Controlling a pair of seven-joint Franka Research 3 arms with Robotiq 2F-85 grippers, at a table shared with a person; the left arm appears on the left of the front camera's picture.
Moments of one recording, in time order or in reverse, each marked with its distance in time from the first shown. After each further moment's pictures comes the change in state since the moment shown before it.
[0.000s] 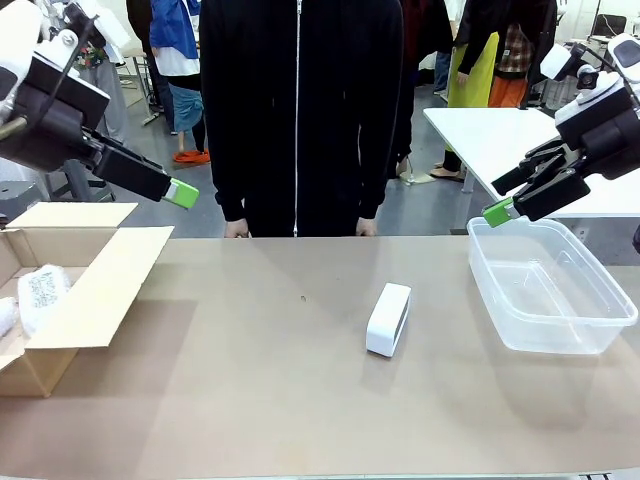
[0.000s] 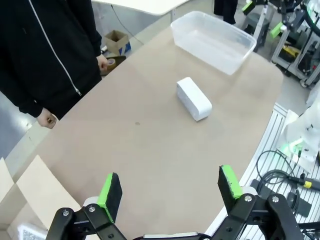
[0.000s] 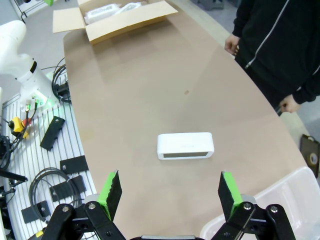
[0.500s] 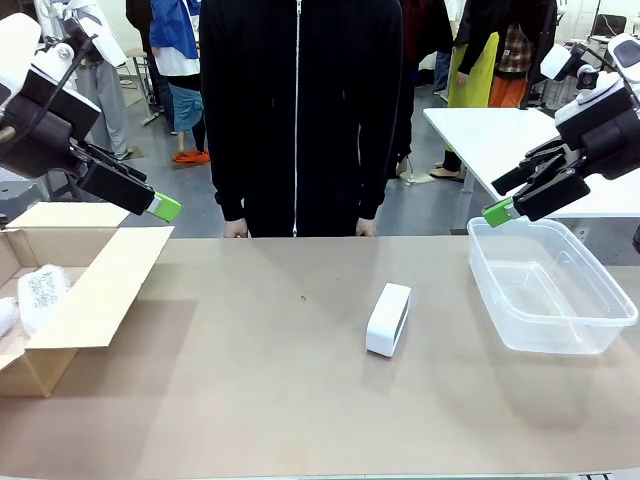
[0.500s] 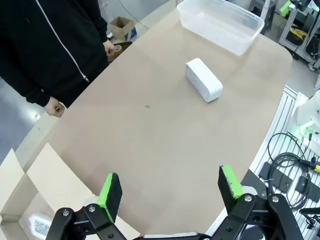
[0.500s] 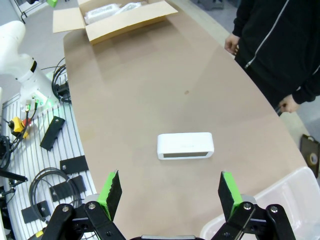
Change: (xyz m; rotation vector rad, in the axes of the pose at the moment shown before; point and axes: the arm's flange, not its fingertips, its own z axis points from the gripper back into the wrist) left arm -0.008 0.009 0.006 0.042 0.071 -0.040; right arm 0.000 0.000 0.000 0.000 0.000 0.000
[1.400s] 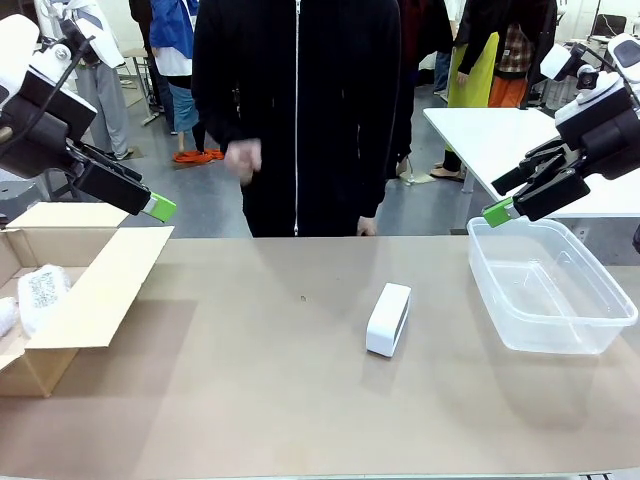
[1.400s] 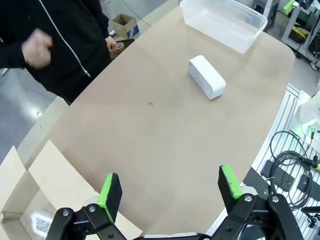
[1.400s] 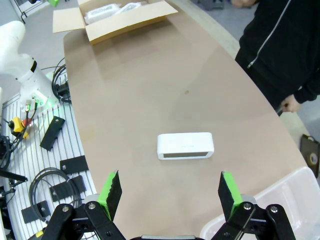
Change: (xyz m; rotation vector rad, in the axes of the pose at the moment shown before) left arm -0.002 0.002 0.000 0.008 0.013 0.000; right arm 0.000 0.000 0.000 0.000 0.000 0.000
